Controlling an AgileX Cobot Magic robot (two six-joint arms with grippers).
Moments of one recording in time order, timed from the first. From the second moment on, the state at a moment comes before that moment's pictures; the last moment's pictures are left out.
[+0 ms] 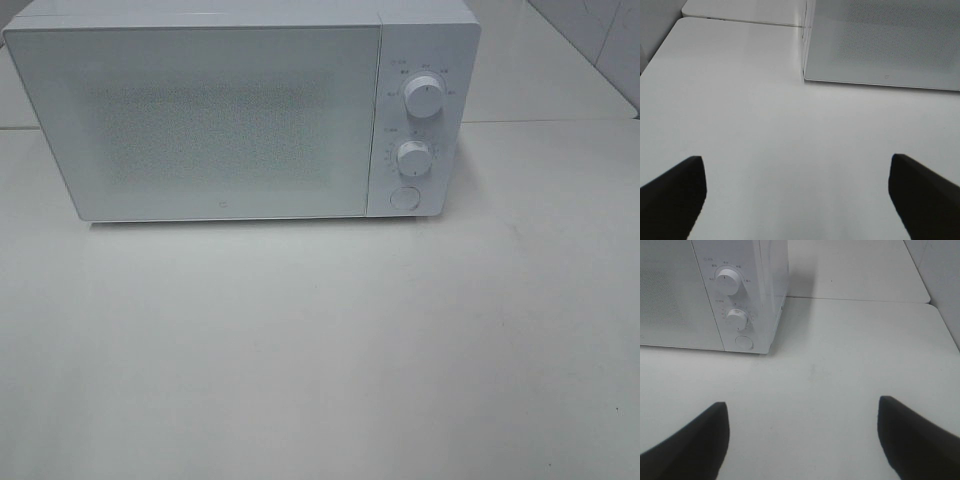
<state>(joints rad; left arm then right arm) 0.03 0.00 -0.52 -0.09 1.07 0.01 0.15 0.26 -0.51 -0.06 0.69 0.01</state>
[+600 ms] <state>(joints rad) 0.03 0.00 -0.52 -0.09 1.07 0.01 0.15 0.64 -0.47 -0.06 0.25 0.03</state>
